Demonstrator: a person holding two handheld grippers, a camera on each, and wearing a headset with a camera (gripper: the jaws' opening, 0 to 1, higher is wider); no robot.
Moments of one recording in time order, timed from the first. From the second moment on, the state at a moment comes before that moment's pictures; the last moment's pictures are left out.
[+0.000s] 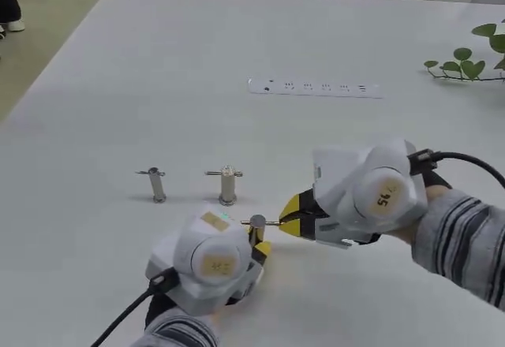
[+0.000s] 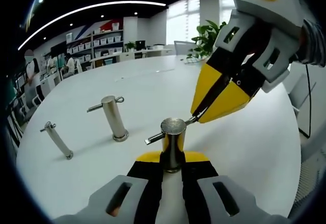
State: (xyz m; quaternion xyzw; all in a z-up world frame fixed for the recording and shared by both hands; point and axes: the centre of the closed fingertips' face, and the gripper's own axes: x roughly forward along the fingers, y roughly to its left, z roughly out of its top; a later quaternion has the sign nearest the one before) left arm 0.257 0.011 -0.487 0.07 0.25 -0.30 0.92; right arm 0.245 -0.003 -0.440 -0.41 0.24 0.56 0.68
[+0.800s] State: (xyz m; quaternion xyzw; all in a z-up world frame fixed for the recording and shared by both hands) left arm 0.257 0.012 -0.487 0.07 0.25 -0.29 0.92; right arm 0.244 0.009 -0.436 -0.40 0.23 0.57 0.68
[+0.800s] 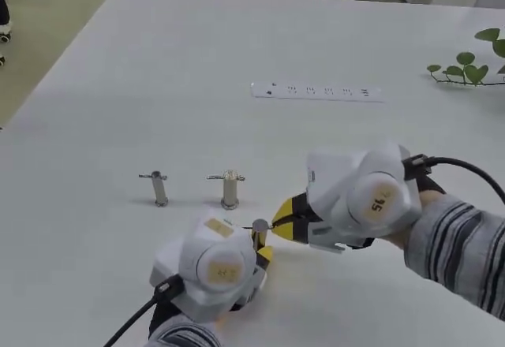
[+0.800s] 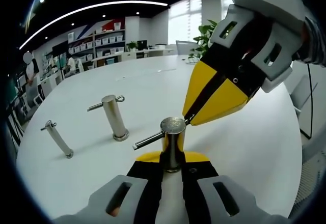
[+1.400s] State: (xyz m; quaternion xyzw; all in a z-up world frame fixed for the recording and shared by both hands) left arm 0.258 0.015 -0.484 0.07 0.25 -0.32 0.91; right arm 0.241 0.023 -0.443 -0.29 0.29 0.57 0.71
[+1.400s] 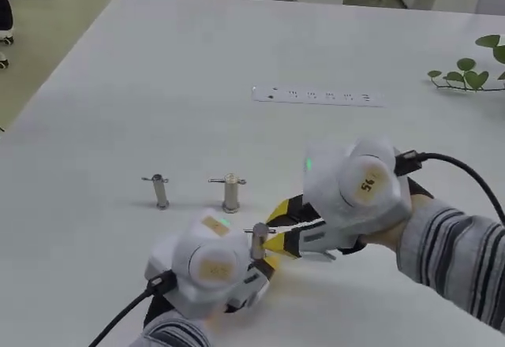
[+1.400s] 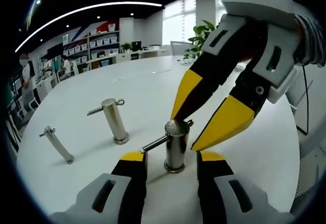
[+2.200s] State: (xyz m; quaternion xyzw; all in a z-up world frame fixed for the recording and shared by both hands) left arm 0.236 0.059 -0.430 0.03 0.22 -0.32 0.92; right arm 0.255 0.027 -0.448 -0.22 0.32 0.54 0.74
